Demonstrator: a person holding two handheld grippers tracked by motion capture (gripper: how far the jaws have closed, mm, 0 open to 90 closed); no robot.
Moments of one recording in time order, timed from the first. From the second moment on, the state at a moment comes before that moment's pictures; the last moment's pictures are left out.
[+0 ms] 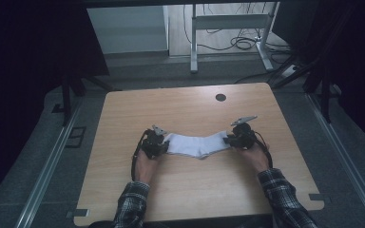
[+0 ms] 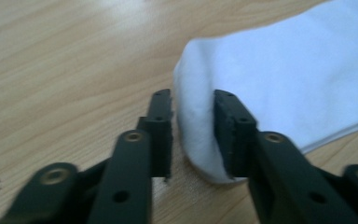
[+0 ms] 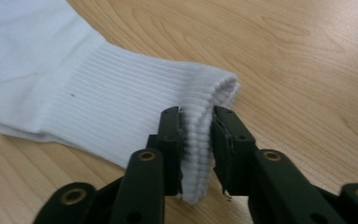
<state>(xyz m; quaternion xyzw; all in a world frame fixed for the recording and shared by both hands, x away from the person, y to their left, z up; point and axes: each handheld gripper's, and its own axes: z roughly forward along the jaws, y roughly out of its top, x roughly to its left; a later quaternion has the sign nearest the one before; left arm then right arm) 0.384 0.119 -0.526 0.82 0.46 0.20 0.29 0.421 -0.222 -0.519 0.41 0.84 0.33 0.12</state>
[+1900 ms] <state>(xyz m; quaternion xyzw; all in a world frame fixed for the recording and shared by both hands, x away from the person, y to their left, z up) 0.342 0.143 -0.499 0.80 0.45 0.15 0.37 0.383 -0.236 -0.489 0.36 0.85 0.36 0.13</state>
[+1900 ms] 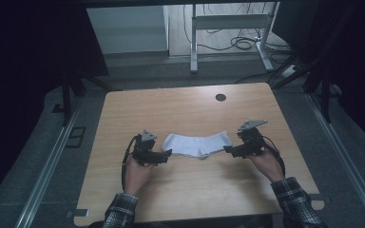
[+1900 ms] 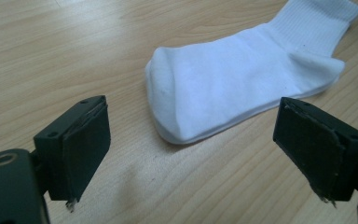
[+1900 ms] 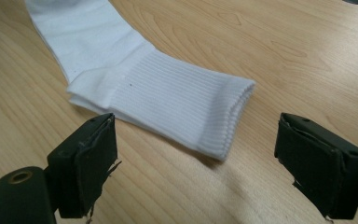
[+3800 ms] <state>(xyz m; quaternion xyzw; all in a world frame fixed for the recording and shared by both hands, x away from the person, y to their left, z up) 0.257 0.183 -0.519 0.80 0.44 0.16 0.36 0.316 -0.304 -0.498 0.37 0.84 0.38 0.14</state>
